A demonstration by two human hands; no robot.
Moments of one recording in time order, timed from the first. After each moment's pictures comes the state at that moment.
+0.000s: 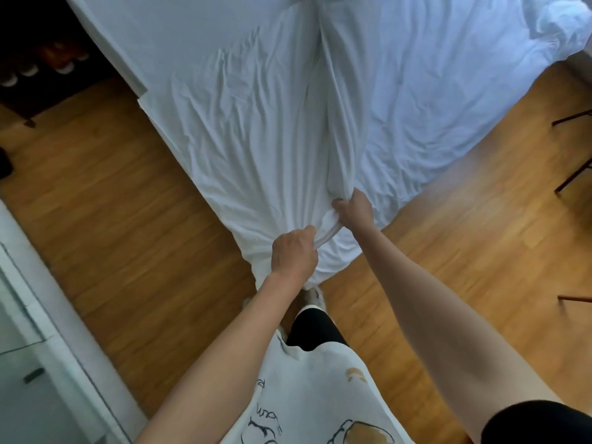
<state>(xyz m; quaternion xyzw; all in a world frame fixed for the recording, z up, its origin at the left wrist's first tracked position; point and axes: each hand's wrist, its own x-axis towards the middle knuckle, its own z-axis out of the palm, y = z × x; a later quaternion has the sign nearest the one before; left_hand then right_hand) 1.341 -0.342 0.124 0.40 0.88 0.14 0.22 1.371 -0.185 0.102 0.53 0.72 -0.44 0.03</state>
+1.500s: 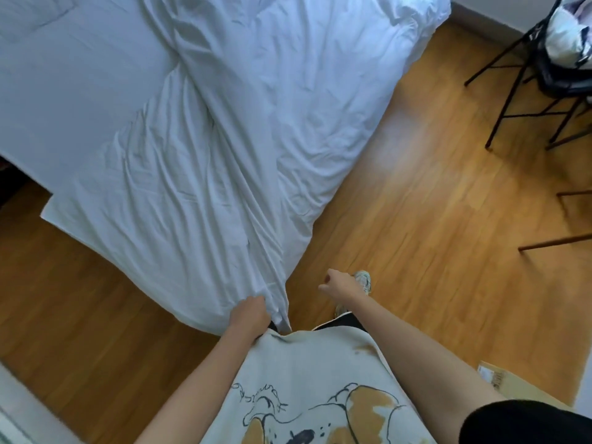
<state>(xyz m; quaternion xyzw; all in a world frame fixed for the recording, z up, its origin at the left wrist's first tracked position) 1.495 -0.182 0.084 0.37 0.82 -0.12 0.42 1.648 -0.020 0.078 0.47 0.74 -0.39 0.29</state>
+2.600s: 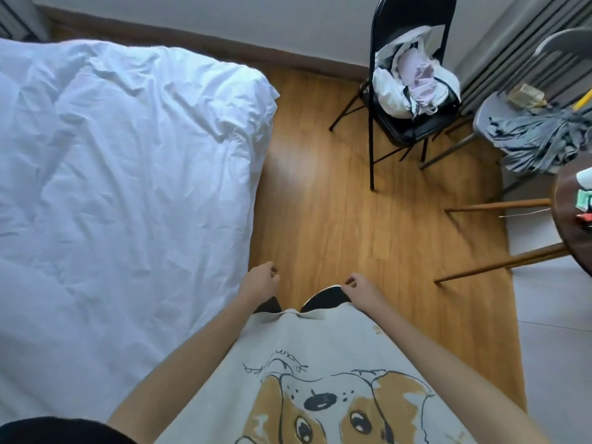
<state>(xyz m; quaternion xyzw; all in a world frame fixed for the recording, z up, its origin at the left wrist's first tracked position) 1.546 0.604 0.097 0.53 0.73 -0.02 0.44 1.791 0.611 0.114 0.73 0.51 -0.44 0.12</state>
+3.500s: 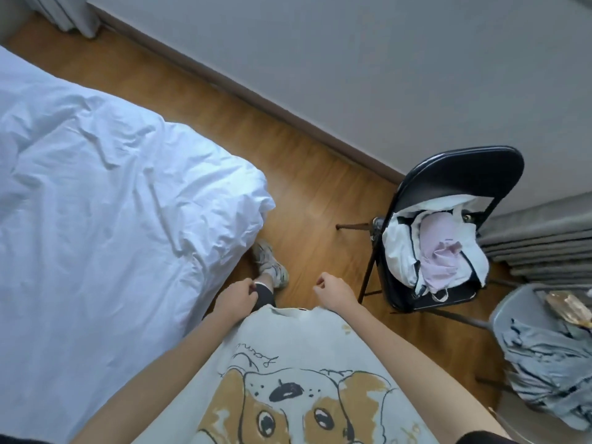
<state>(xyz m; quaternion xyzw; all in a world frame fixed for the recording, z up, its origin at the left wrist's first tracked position) 1.565 1.132 0.079 0.40 0.80 0.01 0.44 1.764 1.256 0.099 0.56 0.69 -0.38 0.26</state>
